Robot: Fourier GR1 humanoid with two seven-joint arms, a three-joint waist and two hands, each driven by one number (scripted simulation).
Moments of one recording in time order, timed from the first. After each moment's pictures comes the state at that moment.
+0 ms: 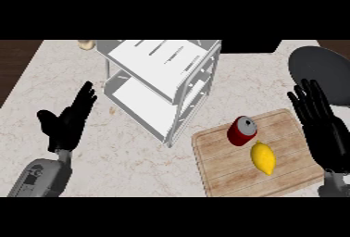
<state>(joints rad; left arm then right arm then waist) -0.22 0.32 -0.13 -1.28 0.25 0.14 -0.02 -0.04 -0.36 0.03 -1.64 -0.48 0.00 -0.10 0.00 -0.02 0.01</state>
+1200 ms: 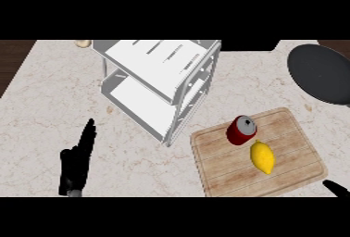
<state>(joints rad) 0.06 0.23 -0.21 -1.38 0.11 0.32 -0.02 0.45 -0.48 -0.12 -2.12 0.01 -0.47 0.25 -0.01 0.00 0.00</state>
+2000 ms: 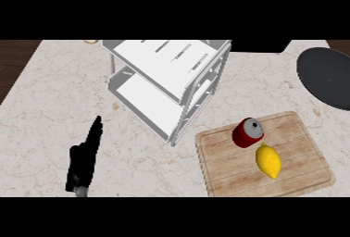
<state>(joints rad) 0.03 0.21 -0.24 -1.38 0.08 0.32 0.01 0.36 -0.78 0.14 -2.33 0.47 -0.23 1.06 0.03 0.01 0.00</state>
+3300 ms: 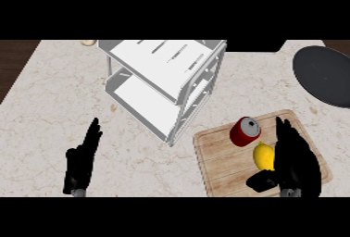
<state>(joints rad) 0.05 0.20 -0.21 -1.38 0.07 0.31 -0.01 -0.07 -0.35 0.45 -1.89 0.85 0.09 1.21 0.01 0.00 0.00</state>
